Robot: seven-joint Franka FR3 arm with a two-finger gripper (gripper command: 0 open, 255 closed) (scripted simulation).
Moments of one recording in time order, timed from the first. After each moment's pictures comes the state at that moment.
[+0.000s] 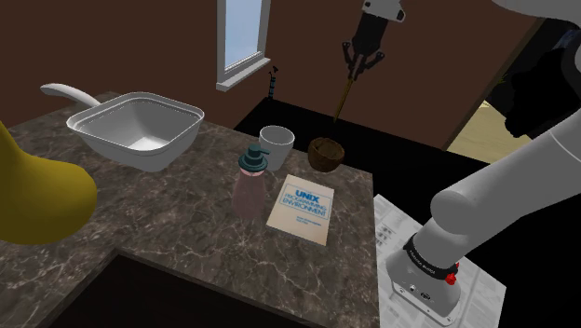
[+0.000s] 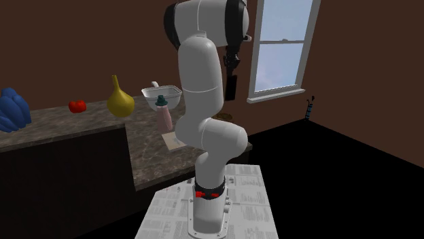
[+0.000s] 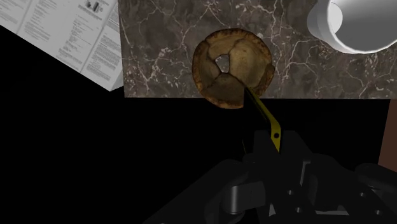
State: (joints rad) arm -0.38 -0.23 0.16 -1.85 0.12 1.58 0.78
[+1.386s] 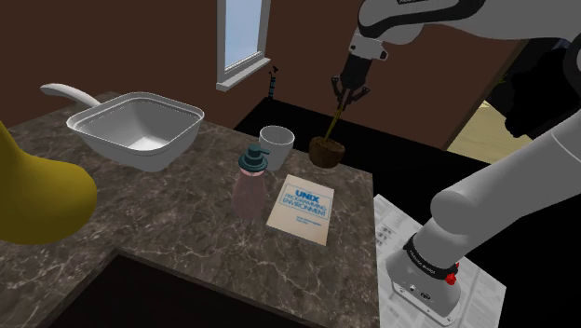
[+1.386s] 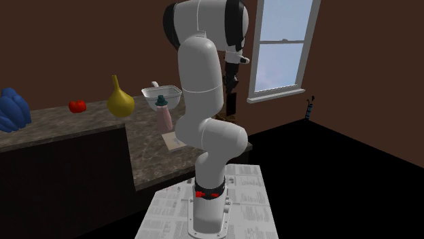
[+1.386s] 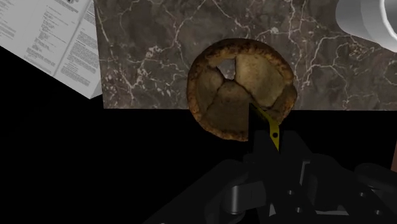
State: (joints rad) arm -0.37 -0.23 0.17 -2.13 0.13 1.85 0.76
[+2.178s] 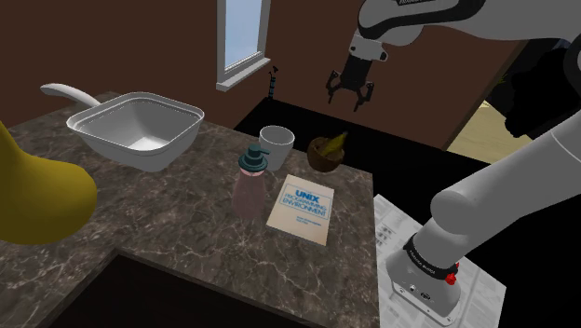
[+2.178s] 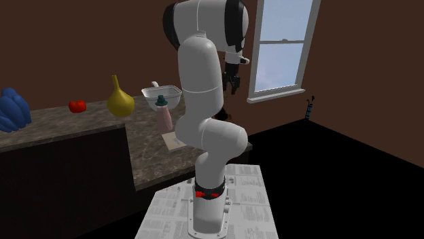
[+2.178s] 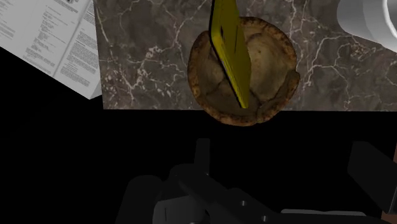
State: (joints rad) arm -0.37 -0.24 0.17 -2.13 0.13 1.85 0.75
